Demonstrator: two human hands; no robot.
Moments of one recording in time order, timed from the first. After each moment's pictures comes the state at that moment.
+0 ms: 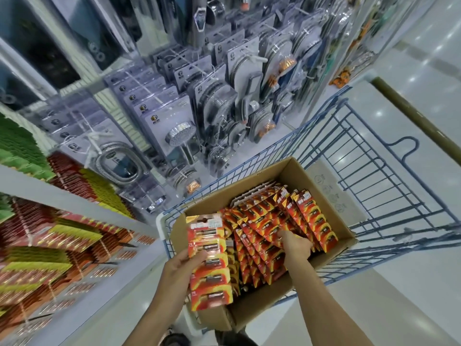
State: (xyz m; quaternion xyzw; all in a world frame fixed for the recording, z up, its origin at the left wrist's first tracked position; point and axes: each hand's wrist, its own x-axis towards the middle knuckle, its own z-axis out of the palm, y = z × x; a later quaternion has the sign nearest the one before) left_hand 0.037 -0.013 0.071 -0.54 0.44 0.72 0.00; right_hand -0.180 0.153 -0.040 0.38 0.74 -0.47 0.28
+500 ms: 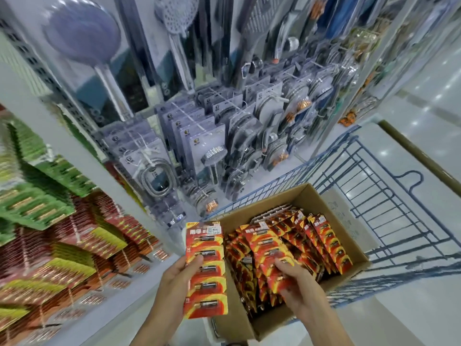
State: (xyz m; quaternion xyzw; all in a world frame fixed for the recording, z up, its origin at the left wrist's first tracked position) left_hand 0.090 -0.043 0.123 -0.54 0.38 0.75 -0.08; right_hand -0.083 0.144 0.105 0.29 0.51 -0.66 0.47
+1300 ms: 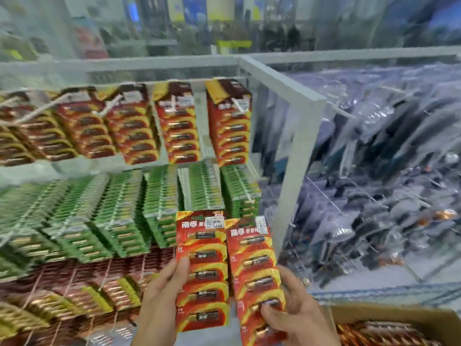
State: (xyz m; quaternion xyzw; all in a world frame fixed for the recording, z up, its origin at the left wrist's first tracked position) left_hand 0.299 -0.165 0.277 -0.50 0.28 0.69 -0.43; right_hand 0.095 -0.068 0.242 -0.22 0.40 -0.61 0.65
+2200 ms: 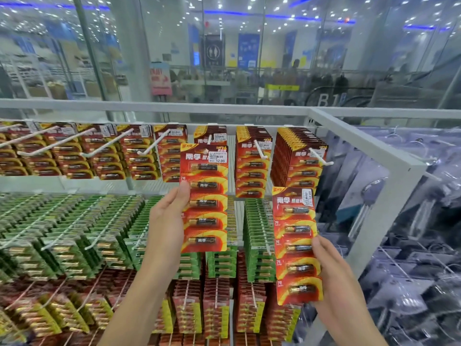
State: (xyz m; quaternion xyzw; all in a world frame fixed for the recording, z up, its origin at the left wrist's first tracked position) left_hand 0.375 -0.263 0.396 -0.43 0.42 0.53 -0.59; right_hand 0.143 -0.177 0.335 -0.22 0.46 -0.67 0.54
